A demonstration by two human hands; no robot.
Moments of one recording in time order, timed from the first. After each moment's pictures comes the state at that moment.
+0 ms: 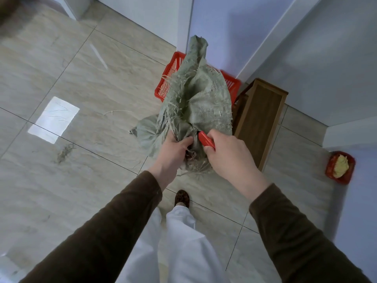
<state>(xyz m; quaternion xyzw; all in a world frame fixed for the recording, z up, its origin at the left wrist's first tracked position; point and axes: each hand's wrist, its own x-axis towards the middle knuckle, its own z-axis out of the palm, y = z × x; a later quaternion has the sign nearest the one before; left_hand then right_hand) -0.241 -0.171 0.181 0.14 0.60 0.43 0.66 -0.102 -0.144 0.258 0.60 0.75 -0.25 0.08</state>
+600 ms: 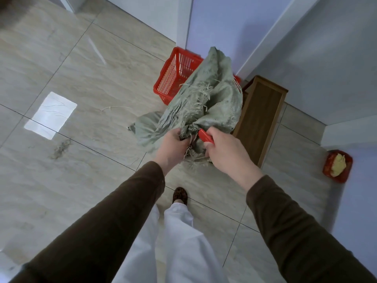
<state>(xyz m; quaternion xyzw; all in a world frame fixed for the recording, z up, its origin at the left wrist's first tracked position) -0.243 -0.163 0.149 0.30 0.68 0.33 0.58 -0.096 -0.137 0.233 0.61 0.72 -0.32 0.10</state>
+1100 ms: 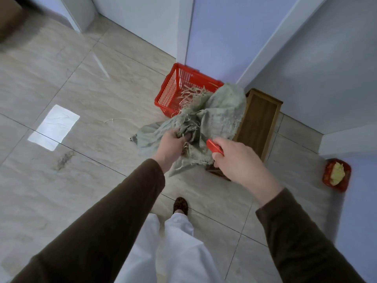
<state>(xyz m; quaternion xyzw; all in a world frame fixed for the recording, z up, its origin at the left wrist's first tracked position) -0.249 -0.137 0.166 0.26 0.66 0.36 0.60 -0.081 -0.136 0.289 0.60 0.72 -0.31 0.15</state>
